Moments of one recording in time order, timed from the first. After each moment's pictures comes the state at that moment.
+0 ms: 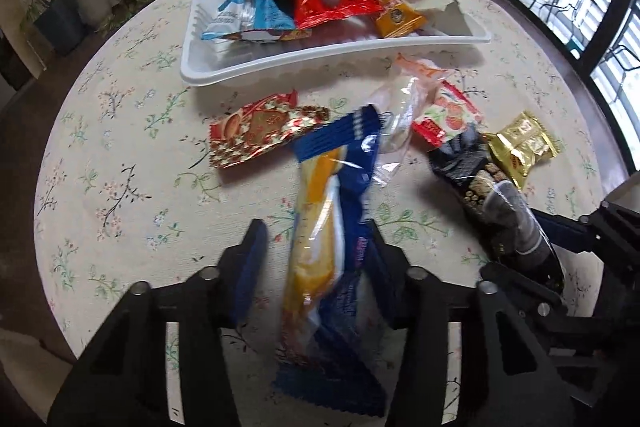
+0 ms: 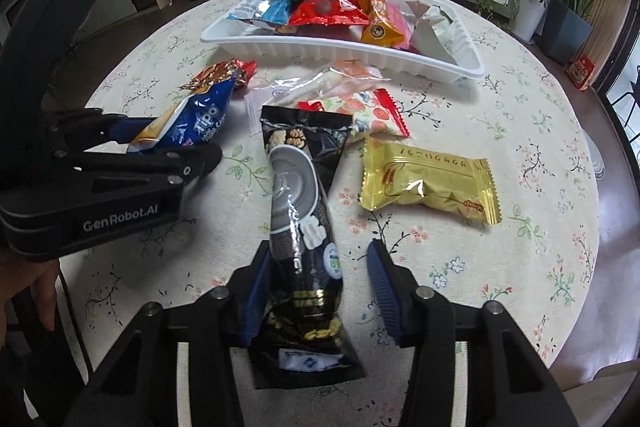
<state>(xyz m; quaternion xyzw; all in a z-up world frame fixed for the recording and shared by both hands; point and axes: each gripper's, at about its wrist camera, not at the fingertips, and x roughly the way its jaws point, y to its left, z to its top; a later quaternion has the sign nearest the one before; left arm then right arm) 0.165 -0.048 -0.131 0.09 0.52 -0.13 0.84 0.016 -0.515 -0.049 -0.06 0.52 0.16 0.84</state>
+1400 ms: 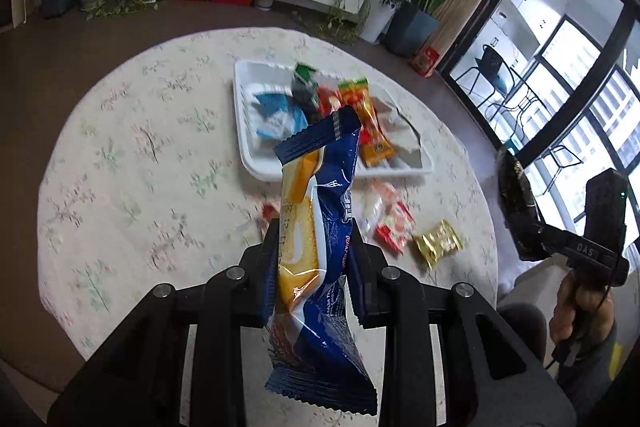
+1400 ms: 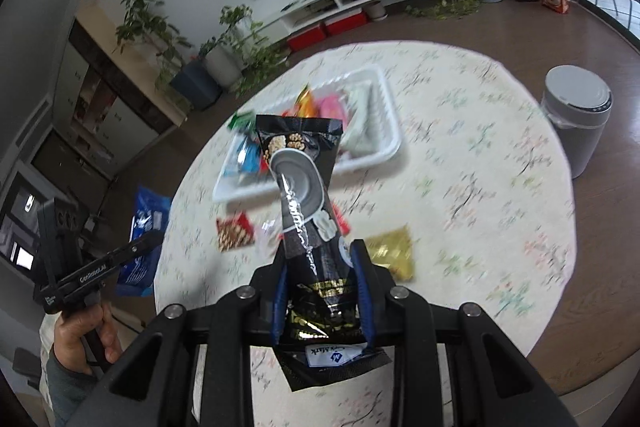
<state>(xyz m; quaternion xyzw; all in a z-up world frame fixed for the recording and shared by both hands) 0.166 0.059 -0.030 -0.10 0.44 -0.21 0.87 0.041 -0.633 0.029 0.20 0.44 0.17 0.86</state>
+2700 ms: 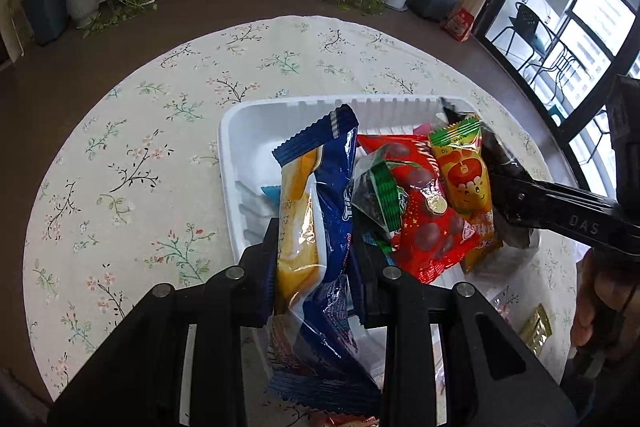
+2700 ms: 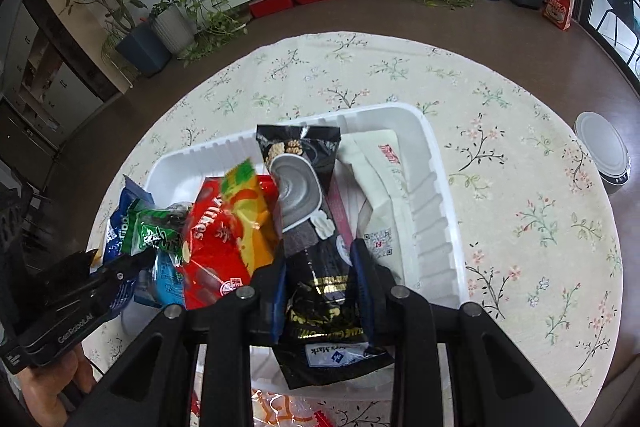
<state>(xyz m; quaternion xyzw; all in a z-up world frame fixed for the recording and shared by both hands) 0.367 -0.001 -0.096 -0.01 0.49 -0.17 0.85 0.243 -0.549 -0.013 0.10 0.52 0.11 0.84</state>
